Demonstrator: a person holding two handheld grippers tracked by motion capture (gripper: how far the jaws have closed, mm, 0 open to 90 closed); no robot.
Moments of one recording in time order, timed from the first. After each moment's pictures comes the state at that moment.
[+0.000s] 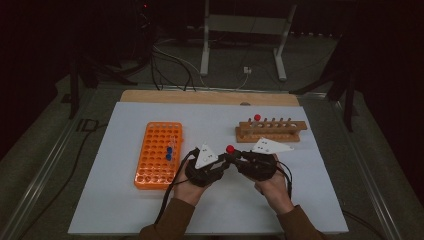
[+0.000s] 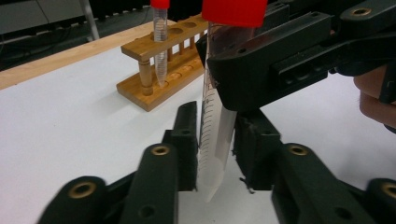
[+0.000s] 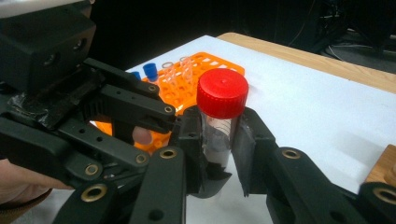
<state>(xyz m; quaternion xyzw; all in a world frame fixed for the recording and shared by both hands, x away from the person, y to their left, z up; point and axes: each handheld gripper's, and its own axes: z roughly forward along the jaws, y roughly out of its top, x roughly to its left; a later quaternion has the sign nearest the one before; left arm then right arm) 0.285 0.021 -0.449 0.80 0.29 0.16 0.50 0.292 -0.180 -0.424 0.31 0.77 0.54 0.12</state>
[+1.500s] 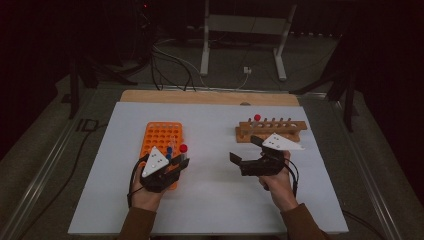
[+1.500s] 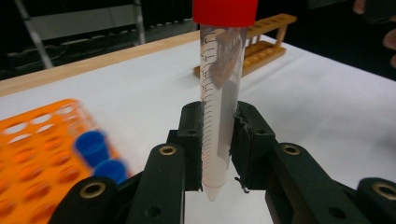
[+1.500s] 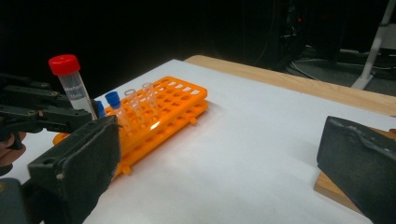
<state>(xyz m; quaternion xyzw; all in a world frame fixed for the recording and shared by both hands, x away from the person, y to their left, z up) 0.263 0.136 -0.451 0.75 0.36 0.21 0.51 0.299 -0.198 -0.421 0.36 0.73 0.56 0.17</state>
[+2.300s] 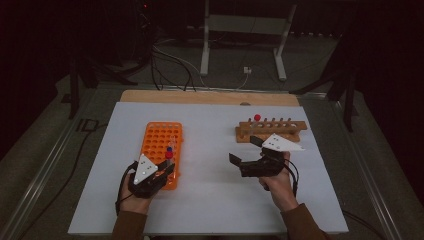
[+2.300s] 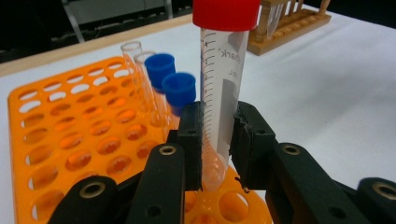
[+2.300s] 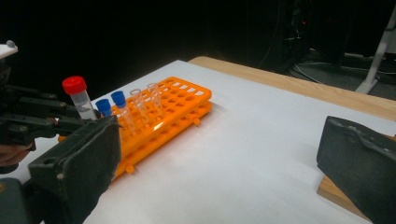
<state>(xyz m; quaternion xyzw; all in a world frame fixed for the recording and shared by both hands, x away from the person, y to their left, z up) 0.255 0.158 -0.475 0.77 0.38 0.24 0.46 0.297 -0.197 -0.420 0.35 0.73 0.56 0.17</state>
